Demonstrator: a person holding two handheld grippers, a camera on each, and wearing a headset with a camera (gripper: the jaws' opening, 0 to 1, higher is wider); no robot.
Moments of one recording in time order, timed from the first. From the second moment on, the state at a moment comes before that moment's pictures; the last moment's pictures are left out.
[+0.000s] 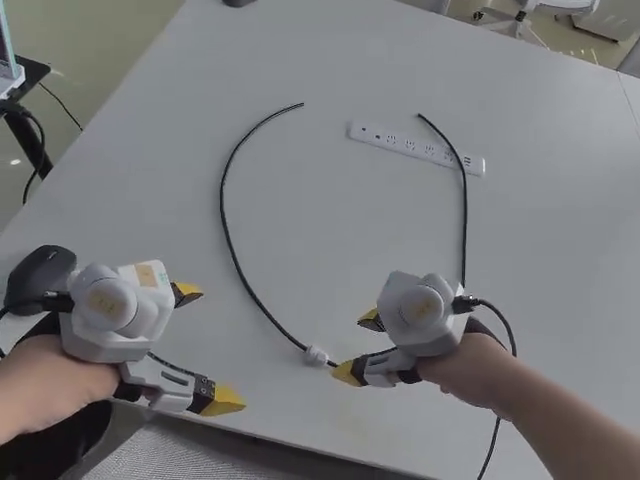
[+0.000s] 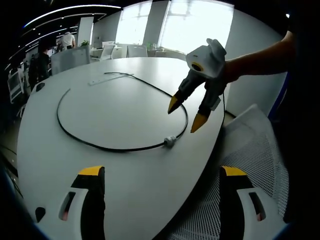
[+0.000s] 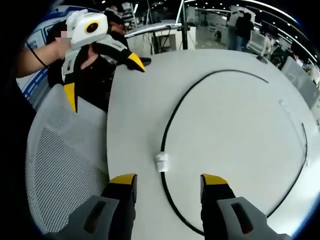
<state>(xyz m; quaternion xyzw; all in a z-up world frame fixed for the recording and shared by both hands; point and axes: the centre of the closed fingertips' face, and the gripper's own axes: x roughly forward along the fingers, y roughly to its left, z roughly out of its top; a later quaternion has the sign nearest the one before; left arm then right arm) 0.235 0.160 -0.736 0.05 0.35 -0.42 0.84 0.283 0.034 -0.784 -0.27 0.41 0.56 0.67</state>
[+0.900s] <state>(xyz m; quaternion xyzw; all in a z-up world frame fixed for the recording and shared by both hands) 0.238 0.166 -0.750 0.05 0.36 -0.40 0.84 0.279 0.054 -0.814 -0.28 0.43 0.59 0.63</state>
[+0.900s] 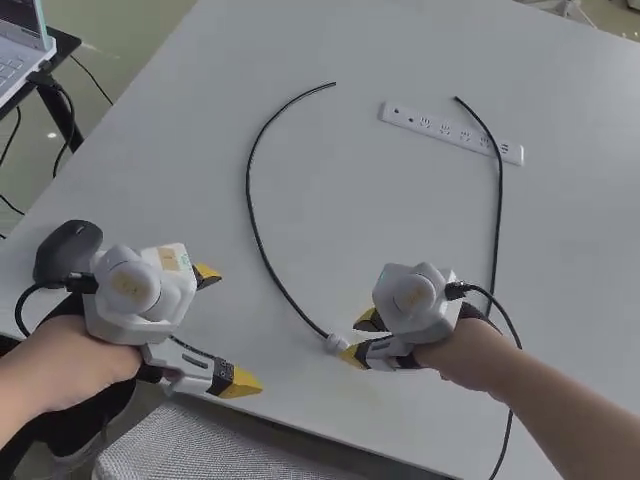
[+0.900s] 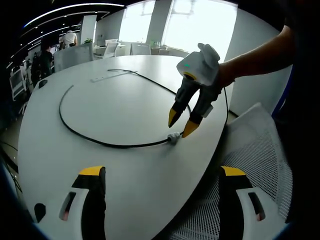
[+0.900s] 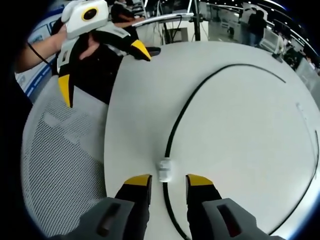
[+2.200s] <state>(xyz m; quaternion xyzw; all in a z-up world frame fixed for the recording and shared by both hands) 0.234 0.139 -0.743 0.05 0.36 -0.43 0.83 0.268 0.057 -0.811 -0.28 0.43 0.59 0.62</state>
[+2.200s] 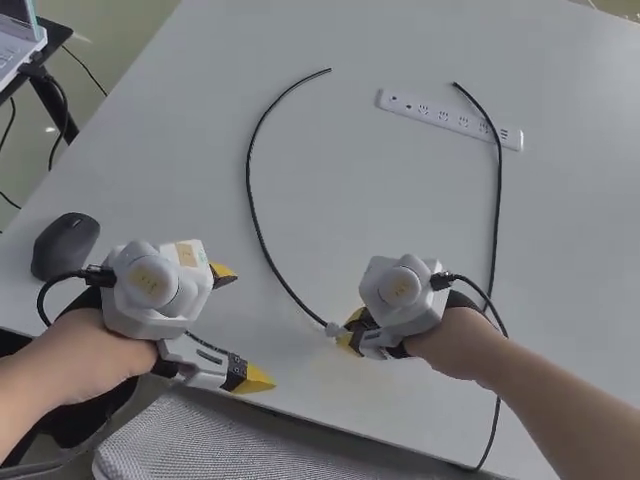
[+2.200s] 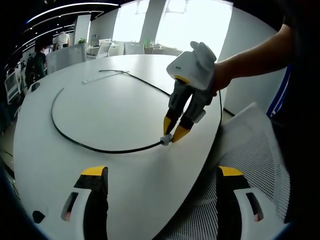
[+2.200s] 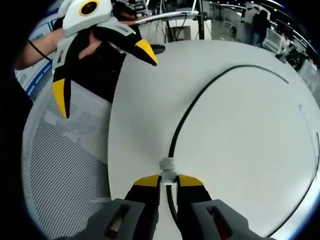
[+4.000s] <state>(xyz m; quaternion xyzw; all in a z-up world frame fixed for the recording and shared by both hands) 0.248 0.055 -0.680 0.06 0.28 -0.52 0.80 0.239 0.044 -0.685 -0.26 0.40 0.64 0.61</state>
